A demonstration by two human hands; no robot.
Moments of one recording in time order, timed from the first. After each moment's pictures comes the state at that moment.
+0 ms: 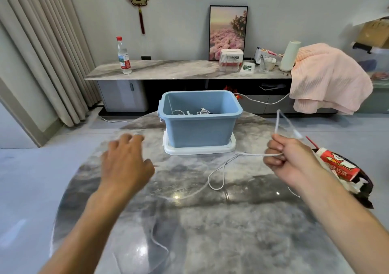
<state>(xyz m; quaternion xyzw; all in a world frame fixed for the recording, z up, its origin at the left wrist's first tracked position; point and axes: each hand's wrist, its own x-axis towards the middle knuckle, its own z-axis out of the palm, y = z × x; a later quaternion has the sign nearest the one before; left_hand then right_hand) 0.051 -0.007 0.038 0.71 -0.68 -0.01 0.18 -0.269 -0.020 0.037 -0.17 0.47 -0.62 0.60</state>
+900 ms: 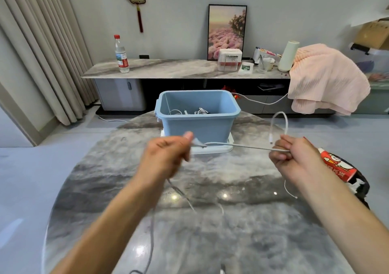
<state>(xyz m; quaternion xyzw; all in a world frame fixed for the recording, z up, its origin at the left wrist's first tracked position) -0.016 0.010 0.052 0.44 -0.52 -0.53 0.50 -0.282 -0.024 0.040 -0.08 0.45 -0.67 0.59</state>
